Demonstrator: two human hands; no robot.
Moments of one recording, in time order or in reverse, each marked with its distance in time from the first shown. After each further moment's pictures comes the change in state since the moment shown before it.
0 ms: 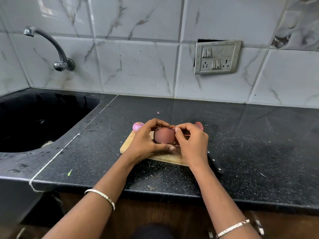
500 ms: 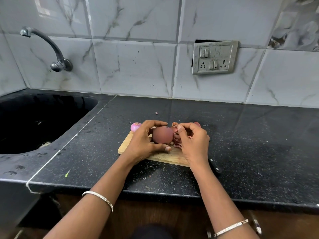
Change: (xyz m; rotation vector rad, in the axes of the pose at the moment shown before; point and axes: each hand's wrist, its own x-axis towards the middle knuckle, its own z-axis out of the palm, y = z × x) left_hand 0.004 -0.010 0.002 0.042 0.023 -0.033; right_hand 0.003 0.006 -0.001 0.093 0.071 0.130
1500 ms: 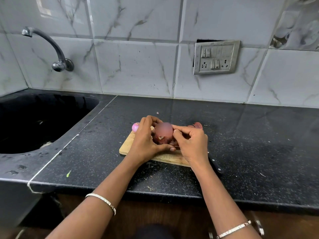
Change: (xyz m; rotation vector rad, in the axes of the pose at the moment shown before) left_hand -0.002 0.001 0.005 0.219 0.128 0.186; right_hand -0.006 -0.008 0.000 0.089 -0.160 0.079
